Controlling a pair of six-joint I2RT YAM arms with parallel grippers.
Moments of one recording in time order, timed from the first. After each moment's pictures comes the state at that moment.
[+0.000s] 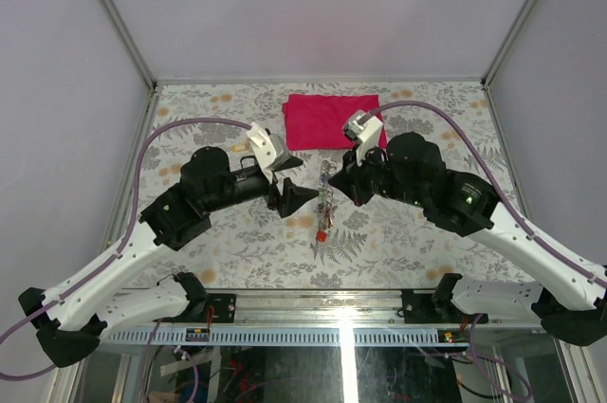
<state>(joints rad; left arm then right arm) -0.83 0.93 1.04 -0.24 0.35 0.02 0.96 1.07 1.31 -0.64 -0.06 0.15</state>
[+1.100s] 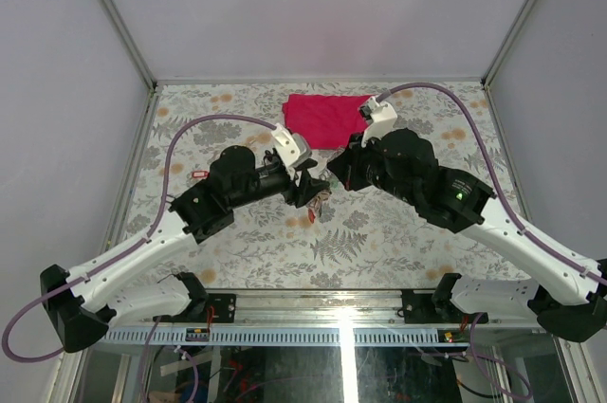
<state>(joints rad) -0.85 1.04 0.96 -0.07 0.25 0.04 0.96 1.11 1.31 -0.57 0.19 0.52</state>
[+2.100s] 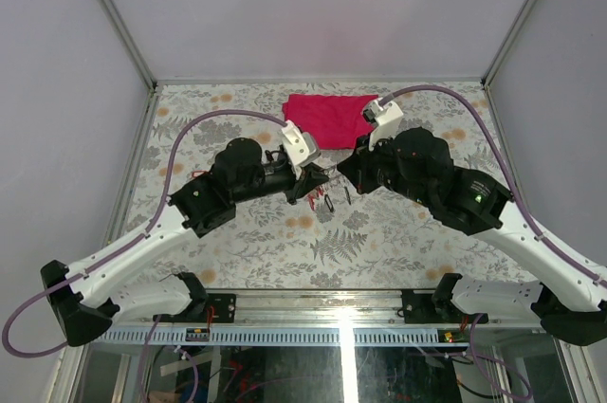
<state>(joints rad) -0.86 1.08 1.07 -0.19 0.27 0.10 0.96 1.08 1.37 -0.66 0.16 0.37</state>
